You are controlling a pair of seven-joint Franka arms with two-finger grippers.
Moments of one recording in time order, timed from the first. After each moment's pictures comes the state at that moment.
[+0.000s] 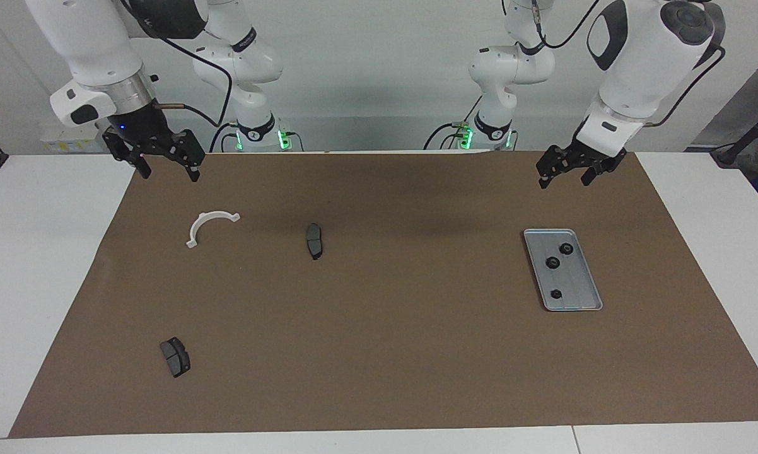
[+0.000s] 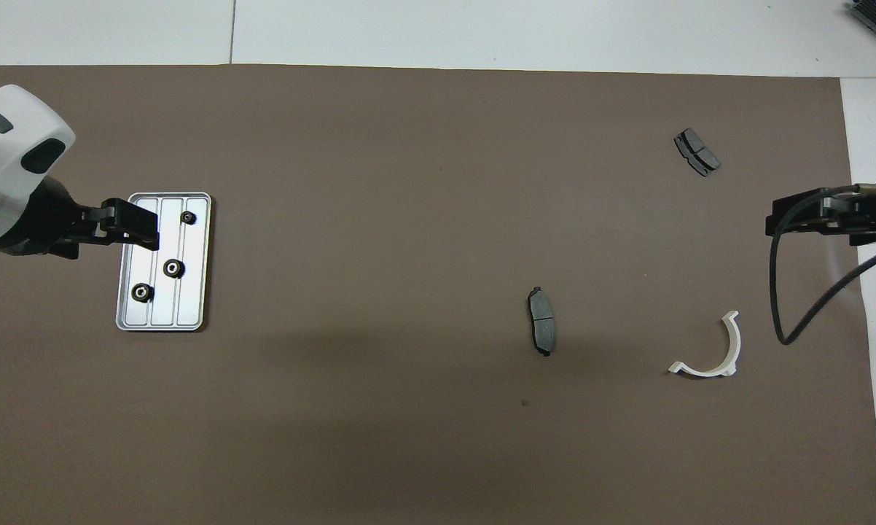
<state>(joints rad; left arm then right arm) -0.07 0.00 -0.06 -1.62 -0.05 1.58 -0.17 0.02 -0.03 -0.02 -1.61 0.01 1.62 0.13</state>
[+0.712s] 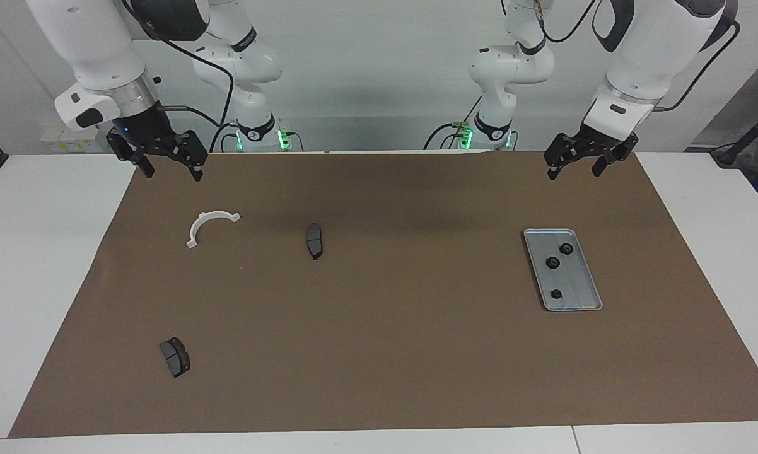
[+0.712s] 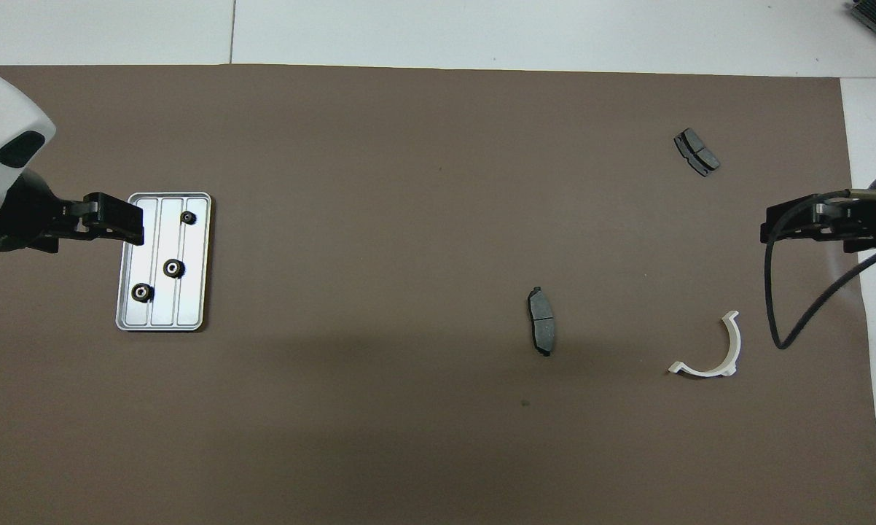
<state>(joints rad) -0.07 0.00 -0.07 -1.59 -0.02 1.57 -0.17 0.02 -0.03 -0.02 -1.62 0.01 1.60 0.13</state>
